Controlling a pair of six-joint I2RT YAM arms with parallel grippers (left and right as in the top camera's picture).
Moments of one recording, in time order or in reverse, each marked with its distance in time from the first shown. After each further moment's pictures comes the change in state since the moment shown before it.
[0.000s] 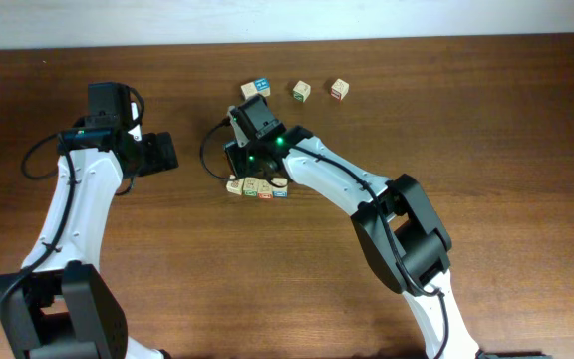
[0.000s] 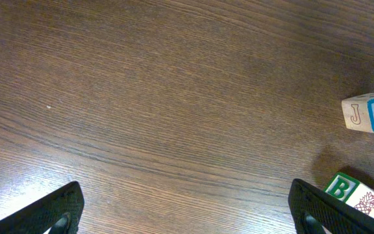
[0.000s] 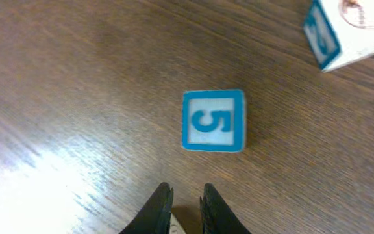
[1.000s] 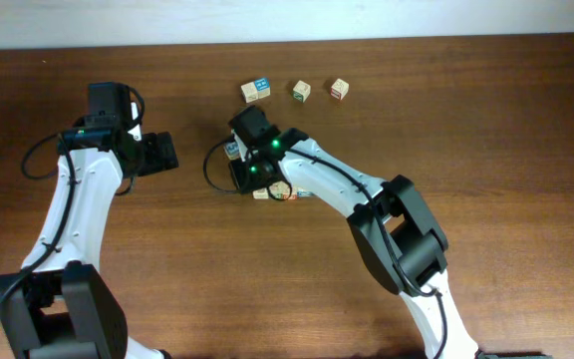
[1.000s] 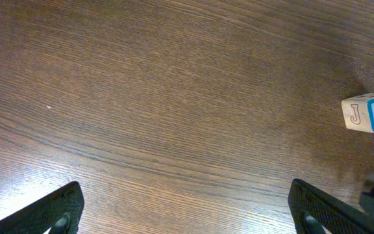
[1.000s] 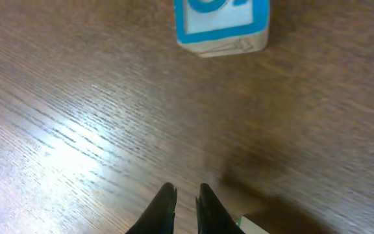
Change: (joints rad) left arm 0.000 0.000 0.000 0.000 0.000 0.000; right arm 0.015 0.011 0.007 -0.180 -0.045 0.089
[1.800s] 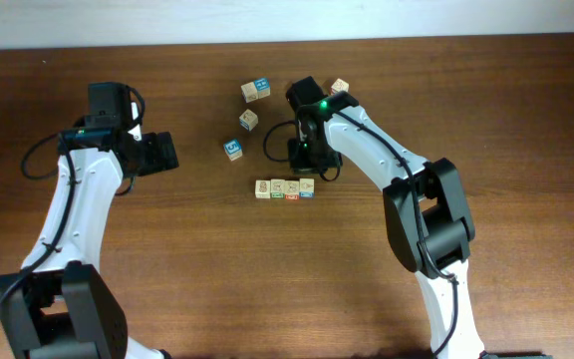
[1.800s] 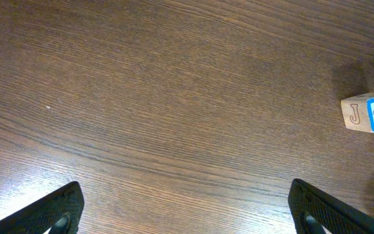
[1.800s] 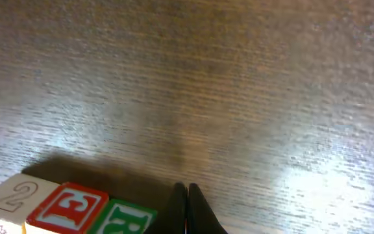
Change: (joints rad) left arm -0.001 0.000 0.000 0.000 0.000 0.000; right arm -0.212 0.000 0.076 -0.365 0.120 0.022
